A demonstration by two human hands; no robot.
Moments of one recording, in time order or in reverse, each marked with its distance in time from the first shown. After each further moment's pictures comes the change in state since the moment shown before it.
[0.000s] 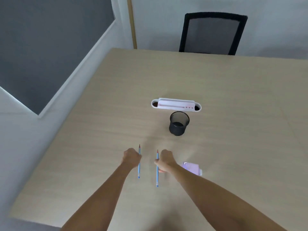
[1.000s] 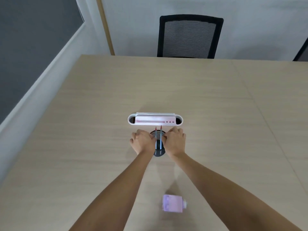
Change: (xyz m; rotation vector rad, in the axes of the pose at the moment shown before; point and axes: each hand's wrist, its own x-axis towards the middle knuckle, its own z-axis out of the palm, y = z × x) left_hand 0.079 0.201 0.031 0.046 0.396 0.170; right_hand 0.092 0.033 -0.151 -0.276 0.634 -0.048
